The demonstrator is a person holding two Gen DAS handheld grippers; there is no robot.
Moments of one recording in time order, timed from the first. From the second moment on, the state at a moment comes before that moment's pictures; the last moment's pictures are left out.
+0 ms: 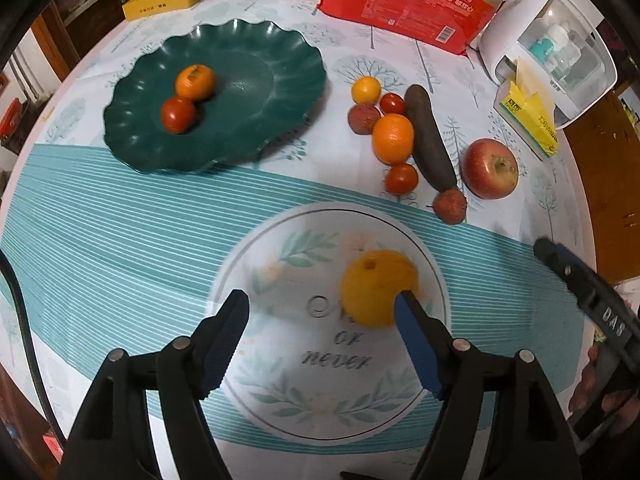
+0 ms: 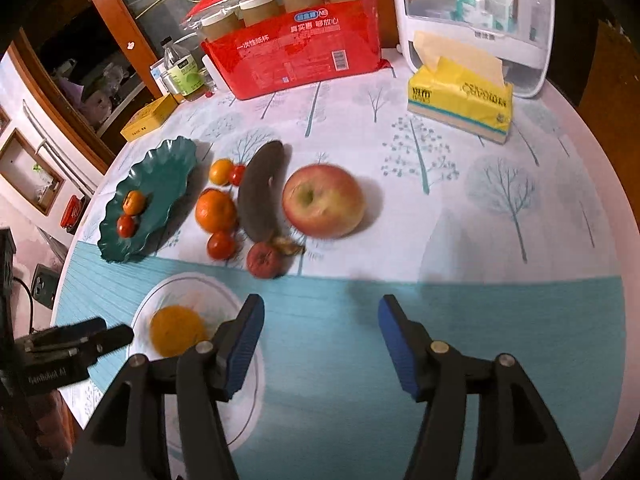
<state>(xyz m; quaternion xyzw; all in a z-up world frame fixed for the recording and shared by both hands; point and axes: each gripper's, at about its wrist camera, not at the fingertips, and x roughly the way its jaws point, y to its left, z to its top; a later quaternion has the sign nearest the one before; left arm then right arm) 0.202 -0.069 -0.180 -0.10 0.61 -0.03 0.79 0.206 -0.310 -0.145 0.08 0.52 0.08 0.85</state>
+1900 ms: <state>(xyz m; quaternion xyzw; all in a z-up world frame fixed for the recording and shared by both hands) 0.239 -0.118 -0.237 -0.12 0.66 -0.01 0.74 0.295 -0.315 -0.208 0.10 0.50 0.15 0.85</state>
